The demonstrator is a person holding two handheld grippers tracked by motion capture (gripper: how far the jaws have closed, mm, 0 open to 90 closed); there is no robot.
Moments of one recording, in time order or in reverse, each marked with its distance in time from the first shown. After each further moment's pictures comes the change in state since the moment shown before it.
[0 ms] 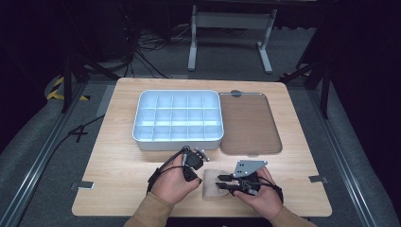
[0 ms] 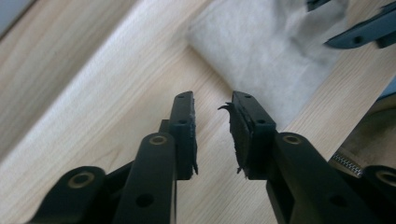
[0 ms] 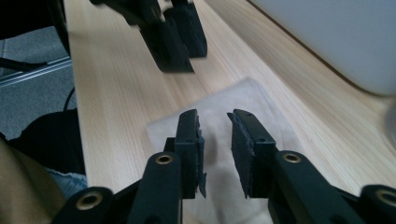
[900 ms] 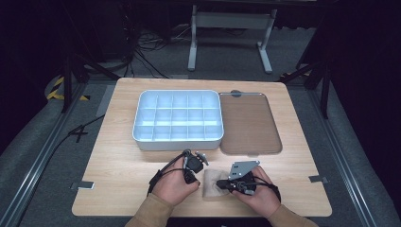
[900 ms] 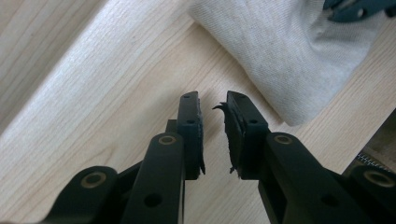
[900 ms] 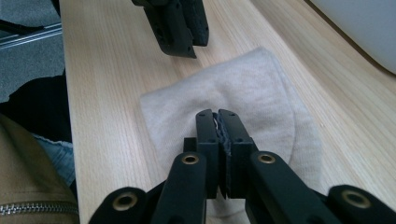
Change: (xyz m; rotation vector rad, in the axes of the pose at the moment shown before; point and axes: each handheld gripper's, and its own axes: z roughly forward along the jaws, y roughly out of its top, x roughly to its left) left arm 0.001 0.000 0.016 0.046 0.006 0.035; right arm -0.004 -0.005 0.010 0.120 0.019 -0.043
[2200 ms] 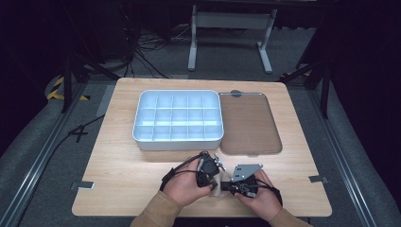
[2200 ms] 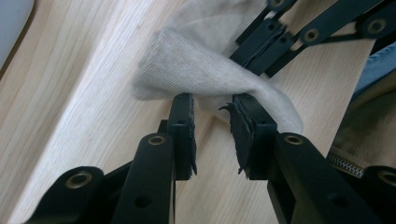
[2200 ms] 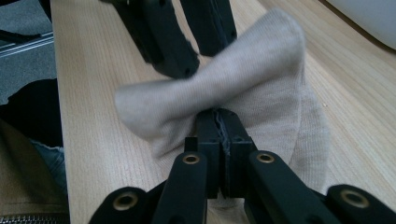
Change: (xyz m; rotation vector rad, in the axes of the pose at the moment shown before) left arm -0.035 0.024 -0.003 -0.111 -0.017 0.243; right arm 0.000 -0.016 0.004 -0.027 -0.016 0.025
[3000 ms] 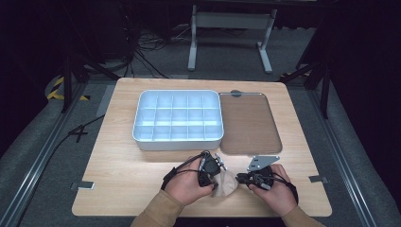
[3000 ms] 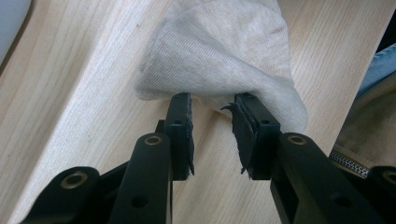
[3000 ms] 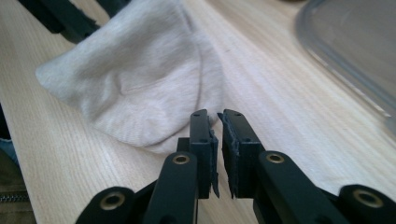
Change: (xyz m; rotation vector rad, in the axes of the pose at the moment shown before) left arm 0.002 0.002 -0.002 0.014 0.006 -0.015; right arm -0.024 -0.011 -0.036 0.091 -0.138 0.136
